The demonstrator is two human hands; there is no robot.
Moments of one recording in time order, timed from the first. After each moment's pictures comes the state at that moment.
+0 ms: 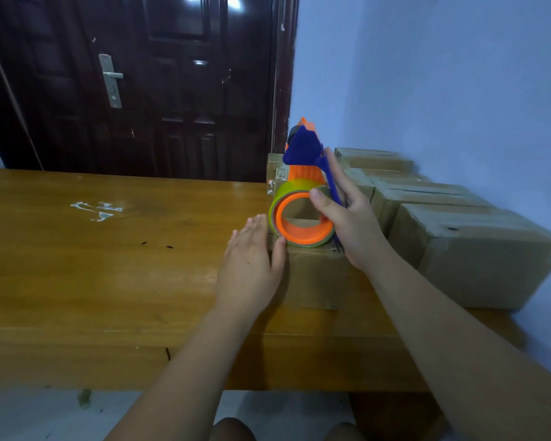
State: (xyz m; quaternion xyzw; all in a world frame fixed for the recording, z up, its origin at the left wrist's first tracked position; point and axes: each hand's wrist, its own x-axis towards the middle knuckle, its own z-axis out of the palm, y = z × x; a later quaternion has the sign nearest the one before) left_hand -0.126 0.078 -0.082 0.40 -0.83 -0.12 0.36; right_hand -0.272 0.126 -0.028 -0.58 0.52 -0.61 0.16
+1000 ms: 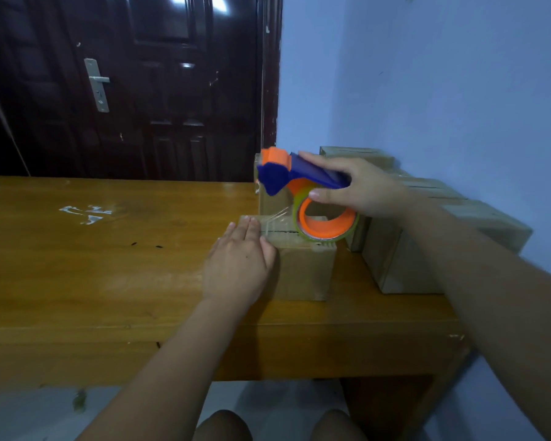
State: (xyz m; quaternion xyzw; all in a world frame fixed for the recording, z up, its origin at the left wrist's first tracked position) left_hand -0.128 0.091 -0.073 0.45 -0.85 -0.03 0.27; right_hand -0.317 0.156 0.031 -0.69 0.64 -0.31 0.09
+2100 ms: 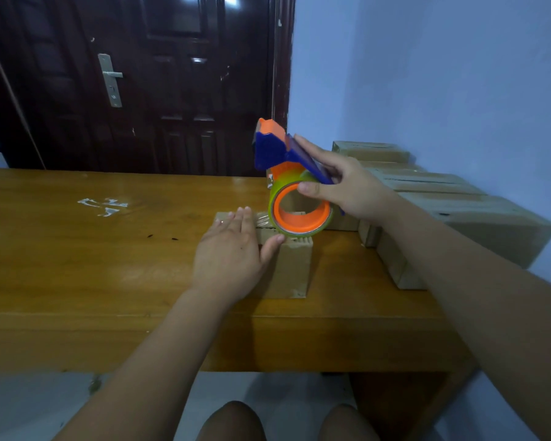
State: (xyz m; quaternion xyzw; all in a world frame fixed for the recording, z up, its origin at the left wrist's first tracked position) left_hand -0.093 0.083 -0.062 0.44 -0.88 0.09 0.16; right_hand -0.283 0.134 0.014 -0.68 0.59 -0.41 0.15
